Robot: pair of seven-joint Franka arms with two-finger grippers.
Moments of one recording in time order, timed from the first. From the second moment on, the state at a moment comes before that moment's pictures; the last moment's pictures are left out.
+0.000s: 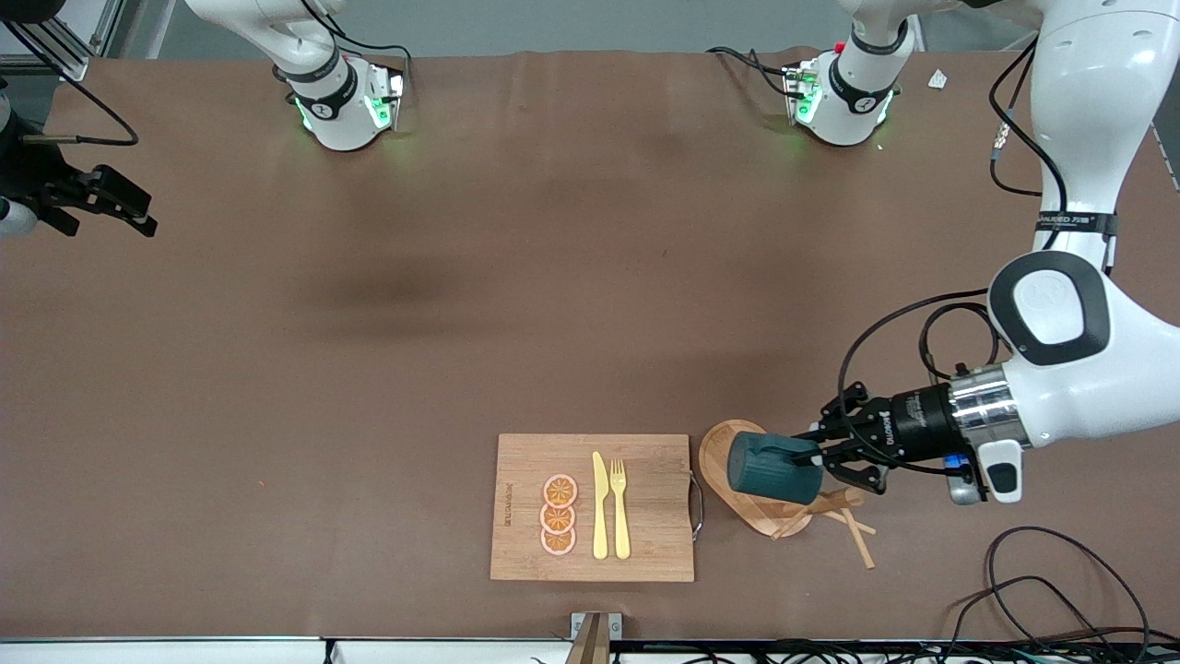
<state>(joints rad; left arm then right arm) 0.13 0.64 -0.36 -1.28 -0.73 2.05 -1.13 0.07 -0.19 -0.12 -1.84 -0.03 1.69 -0.02</state>
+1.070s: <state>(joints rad) 0.15 0.68 -0.36 -1.28 -0.75 2.05 -1.11 0.07 -0.19 -0.12 -1.84 -0.03 1.69 -0.02</state>
